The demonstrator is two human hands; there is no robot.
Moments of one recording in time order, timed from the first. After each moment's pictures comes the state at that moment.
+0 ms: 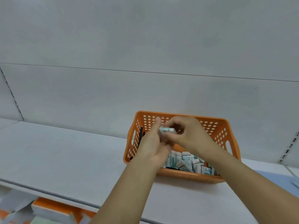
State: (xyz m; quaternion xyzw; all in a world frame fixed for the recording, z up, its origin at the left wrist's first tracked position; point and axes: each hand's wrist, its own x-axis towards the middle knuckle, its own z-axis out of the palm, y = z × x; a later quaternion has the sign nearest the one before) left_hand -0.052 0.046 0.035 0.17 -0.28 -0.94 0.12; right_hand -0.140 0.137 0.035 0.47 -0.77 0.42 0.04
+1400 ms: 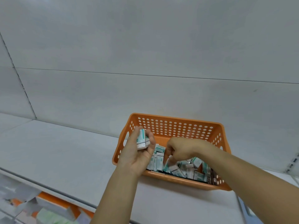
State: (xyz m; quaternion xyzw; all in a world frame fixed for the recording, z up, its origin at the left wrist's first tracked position) left_hand -0.050 0.043 0.015 0.17 -0.13 -0.95 0.22; right_hand -0.189 0.134 0.020 0.48 -0.85 0.02 -0.22
